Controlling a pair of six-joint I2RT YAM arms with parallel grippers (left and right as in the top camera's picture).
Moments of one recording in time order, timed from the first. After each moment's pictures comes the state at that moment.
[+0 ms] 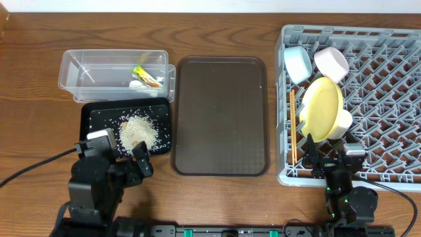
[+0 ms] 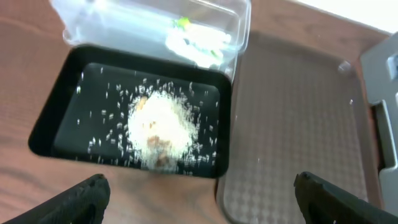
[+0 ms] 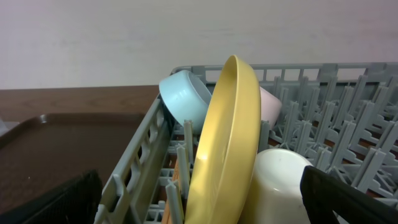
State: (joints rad) left arm -0.13 0.49 0.81 -0.97 -0.09 -0.36; right arm -0.02 0.01 0.01 -0.06 -0.08 0.07
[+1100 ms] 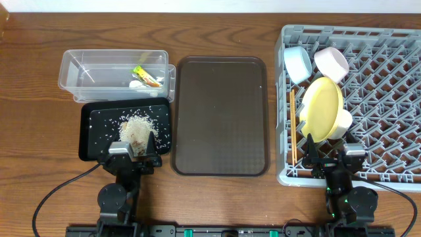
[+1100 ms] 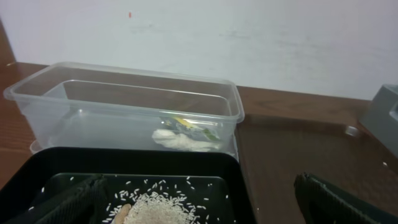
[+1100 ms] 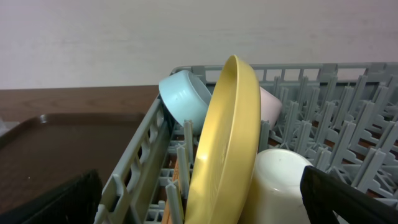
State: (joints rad) left arm -0.07 0.01 0.02 -0.11 -0.06 -0.14; right arm -0.02 0.01 0.01 -0.06 -0.08 0.07
